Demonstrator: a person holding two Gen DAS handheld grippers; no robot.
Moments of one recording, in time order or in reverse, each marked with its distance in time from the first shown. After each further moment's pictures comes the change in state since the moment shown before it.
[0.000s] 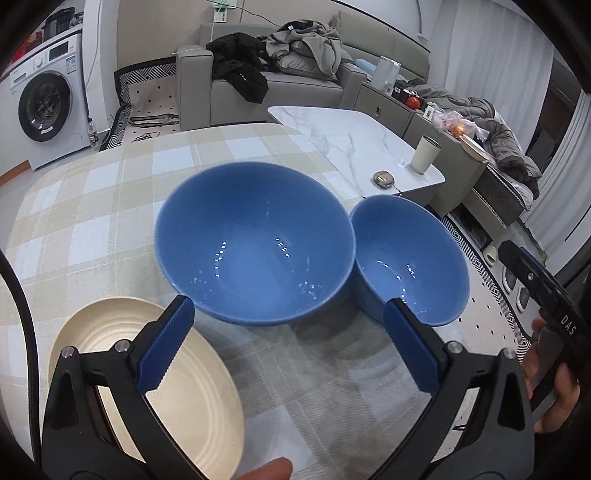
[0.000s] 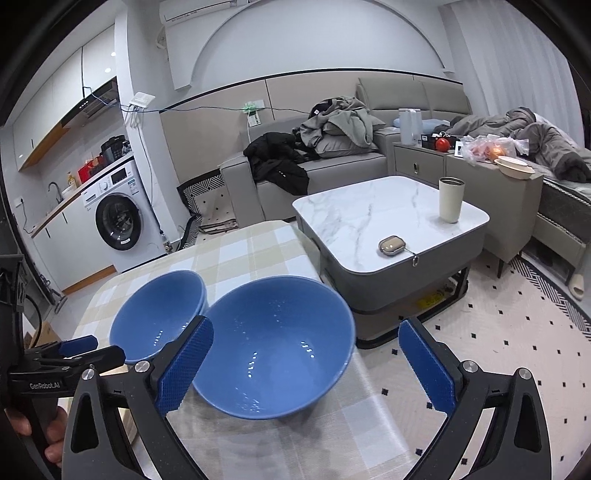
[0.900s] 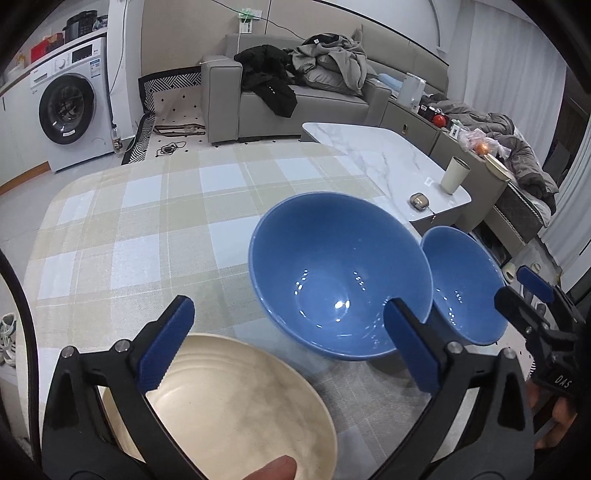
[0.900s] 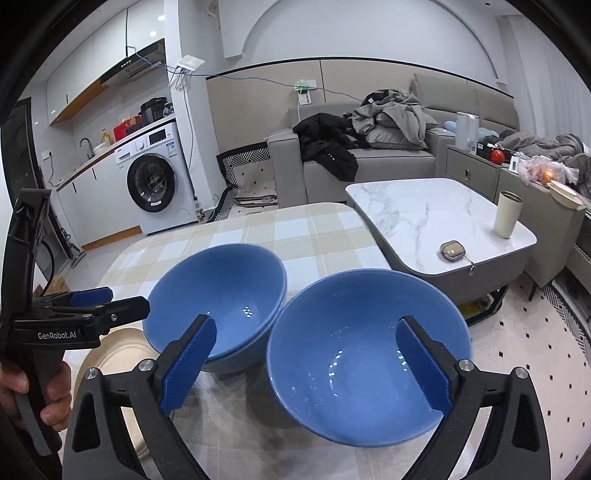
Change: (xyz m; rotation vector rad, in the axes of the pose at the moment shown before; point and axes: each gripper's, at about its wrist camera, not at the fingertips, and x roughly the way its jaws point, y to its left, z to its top) left arm 0.005 0.083 0.025 -0.042 -0.061 0.076; right arm 0.046 0.090 -0.008 -0.148 0.053 0.101
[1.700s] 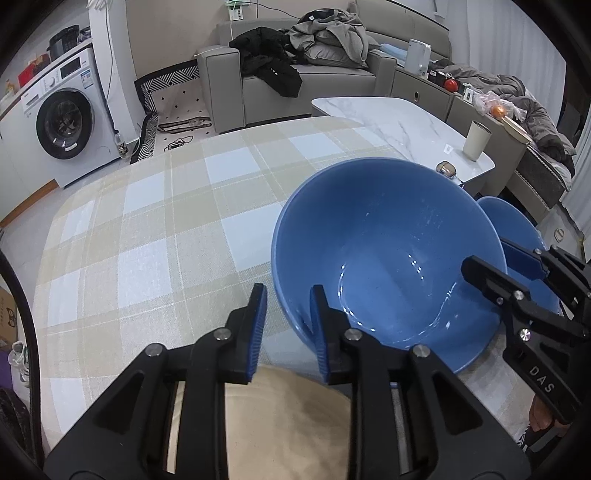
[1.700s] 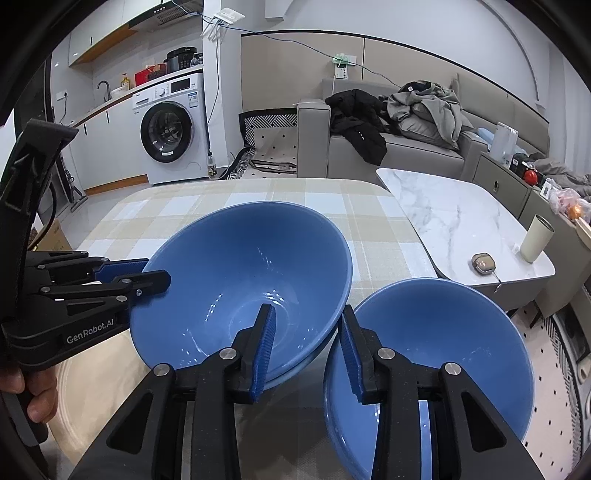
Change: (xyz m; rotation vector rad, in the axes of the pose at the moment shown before) left arm 0.060 0.013 0.016 0.098 0.084 0.097; right arm 0.083 0.066 0.005 -0.180 0.131 0.012
